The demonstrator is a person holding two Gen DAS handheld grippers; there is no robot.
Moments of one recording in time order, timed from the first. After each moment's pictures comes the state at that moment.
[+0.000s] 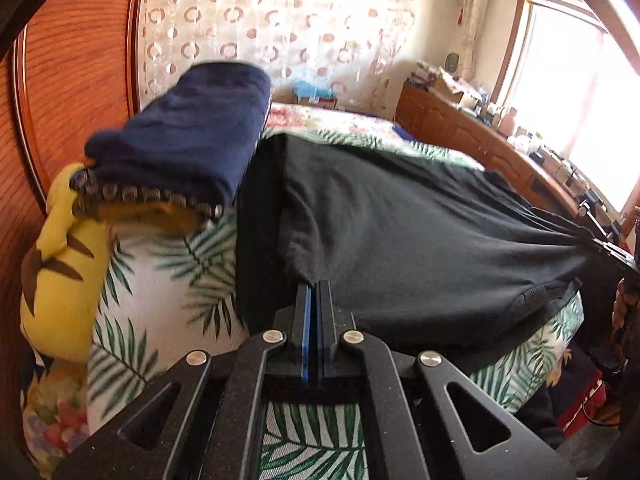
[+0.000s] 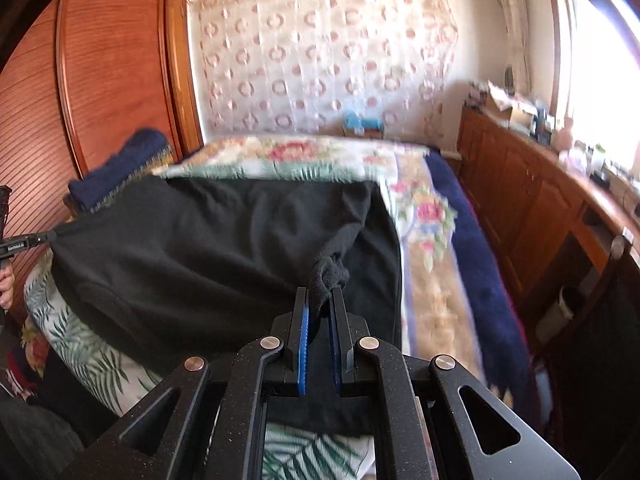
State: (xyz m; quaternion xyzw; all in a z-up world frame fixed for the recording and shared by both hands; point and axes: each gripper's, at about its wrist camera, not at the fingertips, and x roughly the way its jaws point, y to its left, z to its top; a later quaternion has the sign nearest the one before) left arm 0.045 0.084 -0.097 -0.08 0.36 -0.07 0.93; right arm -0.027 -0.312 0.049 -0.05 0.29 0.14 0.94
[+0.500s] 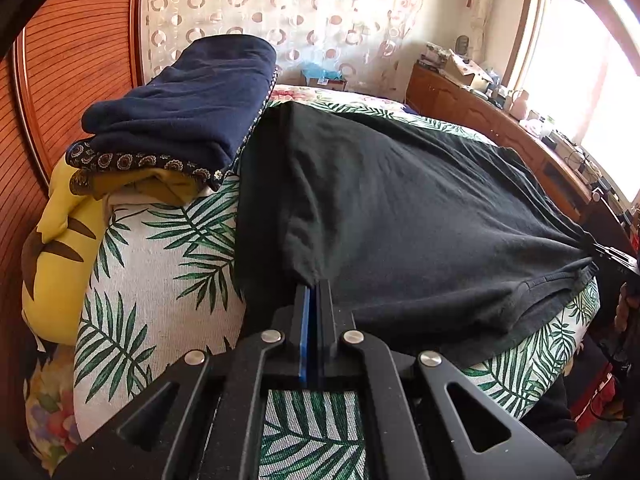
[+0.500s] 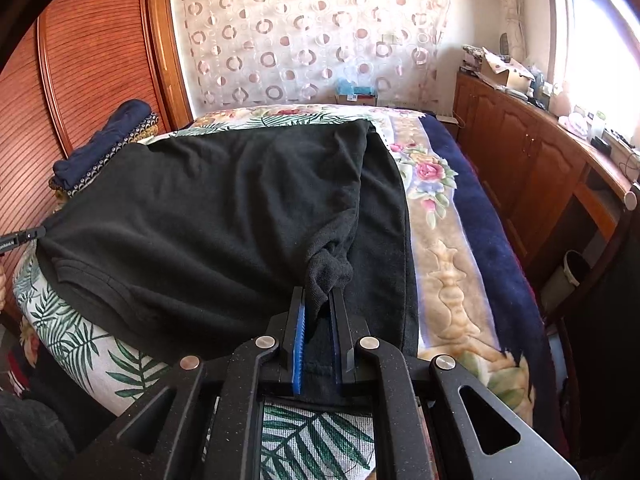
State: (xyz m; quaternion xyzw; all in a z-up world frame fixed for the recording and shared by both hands) left arm 0.044 0.076 -0.111 -0.07 0.39 -0.05 0.92; right arm -0.008 -0.311 0.019 -0.04 0.33 0.13 0.93
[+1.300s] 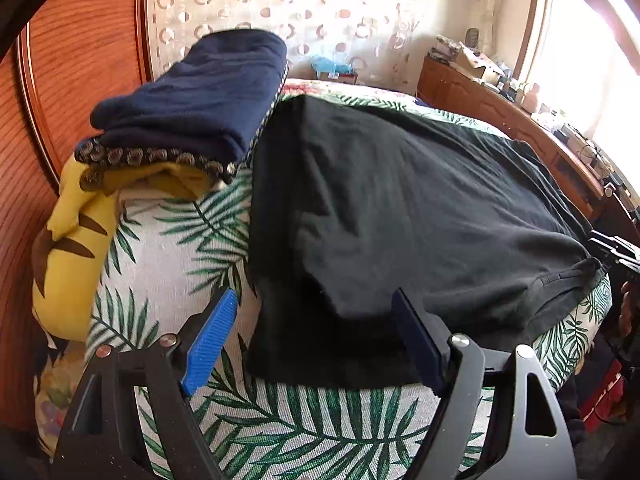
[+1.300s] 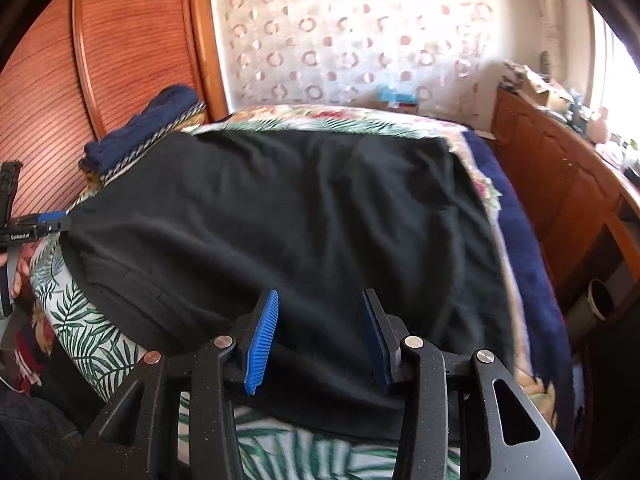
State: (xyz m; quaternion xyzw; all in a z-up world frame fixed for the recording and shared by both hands) left arm 0.046 0.077 -0.115 -0.05 0.40 -0.03 0.91; right arm -0.002 -0.247 -0.002 -0.07 0.33 0.20 0.92
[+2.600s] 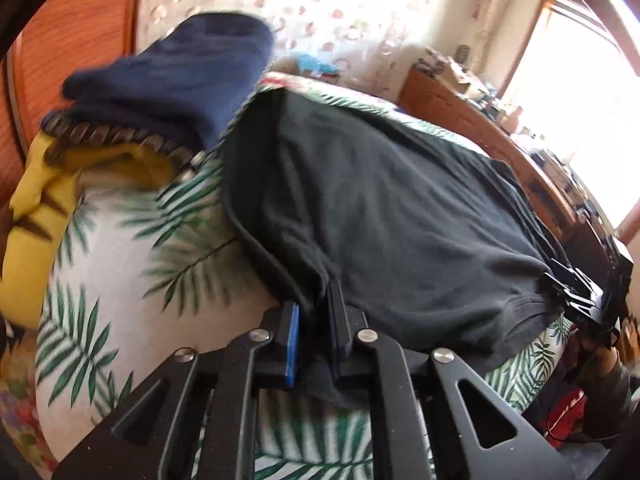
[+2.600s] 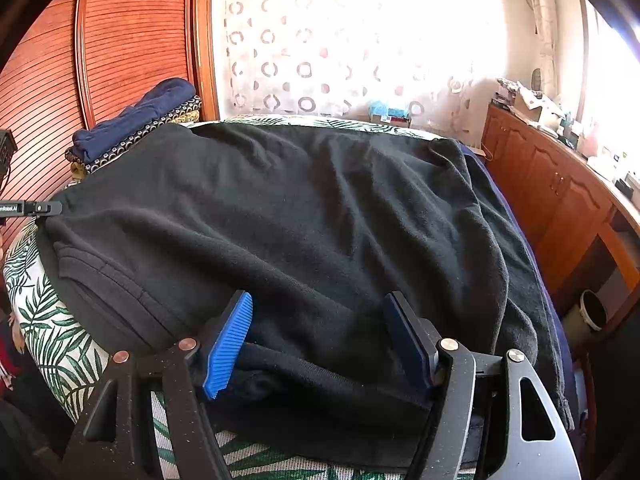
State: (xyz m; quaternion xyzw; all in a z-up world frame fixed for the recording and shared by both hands) left arm 0.062 0.072 -0.115 -0.11 0.40 -0.09 0.91; right arm 0.002 -0.224 -0.041 -0.08 0.30 0.17 0.94
